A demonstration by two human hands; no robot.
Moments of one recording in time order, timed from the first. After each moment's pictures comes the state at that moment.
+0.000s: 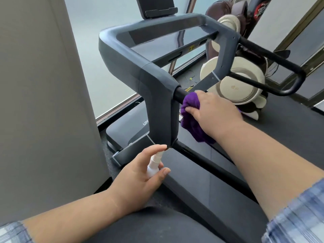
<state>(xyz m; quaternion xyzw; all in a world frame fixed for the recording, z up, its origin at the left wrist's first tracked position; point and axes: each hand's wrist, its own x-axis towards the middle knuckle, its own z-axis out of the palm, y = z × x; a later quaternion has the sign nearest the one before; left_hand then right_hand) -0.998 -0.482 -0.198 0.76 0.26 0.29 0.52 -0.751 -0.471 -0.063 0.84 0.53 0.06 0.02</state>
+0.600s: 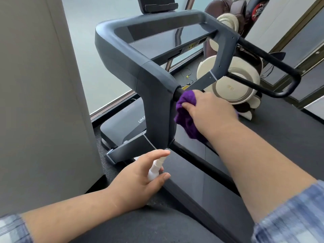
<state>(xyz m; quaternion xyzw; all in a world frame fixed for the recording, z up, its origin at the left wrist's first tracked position) -0.994 -0.475 -0.189 0.81 0.23 0.27 0.47 -0.755 -0.455 -0.064 0.85 0.52 0.07 0.02</state>
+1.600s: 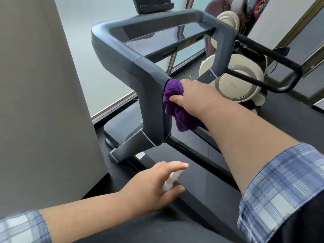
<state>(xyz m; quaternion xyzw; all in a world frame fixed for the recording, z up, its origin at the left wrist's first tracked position) -0.967 -0.530 -0.185 0.86 0.18 0.23 0.42 -0.747 -0.444 -0.051 0.83 0.55 -0.01 0.04</state>
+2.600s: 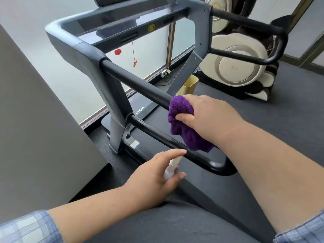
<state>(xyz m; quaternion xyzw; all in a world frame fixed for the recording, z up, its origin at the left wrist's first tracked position) -0.830 -0.694 -0.170 0.87 0.24 0.23 0.37 -0.617 -0.686 -0.070 0.80 0.60 -0.04 -0.08</state>
